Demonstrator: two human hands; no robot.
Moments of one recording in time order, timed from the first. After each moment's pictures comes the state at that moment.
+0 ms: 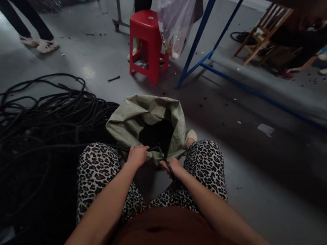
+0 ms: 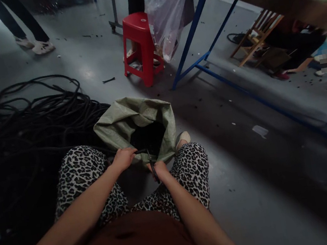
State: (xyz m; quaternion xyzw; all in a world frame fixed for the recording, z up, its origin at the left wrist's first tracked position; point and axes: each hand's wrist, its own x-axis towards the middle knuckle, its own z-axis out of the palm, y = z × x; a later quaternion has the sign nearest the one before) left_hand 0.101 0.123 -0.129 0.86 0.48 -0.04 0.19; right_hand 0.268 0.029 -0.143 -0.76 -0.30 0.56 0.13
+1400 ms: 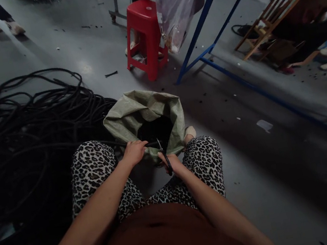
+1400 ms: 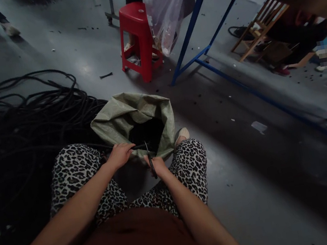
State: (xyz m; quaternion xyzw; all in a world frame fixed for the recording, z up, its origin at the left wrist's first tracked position) left_hand 0.095 0.124 -0.115 0.86 0.47 0.01 0.20; right_hand 0.268 0.029 -0.132 -0.73 -0.28 0.59 0.21
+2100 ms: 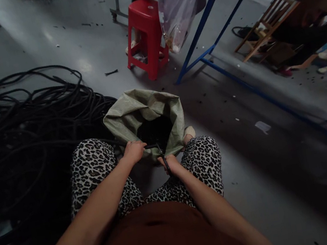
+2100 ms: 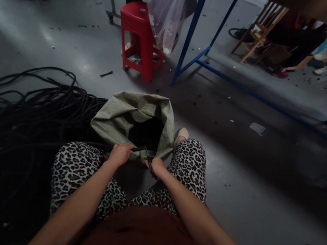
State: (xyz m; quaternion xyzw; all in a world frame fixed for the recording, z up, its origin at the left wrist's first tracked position) left_hand 0.096 0.126 -0.126 0.87 0.46 -0.06 0.17; right_hand 0.270 0.027 -0.159 -0.76 -0.32 0.55 0.11
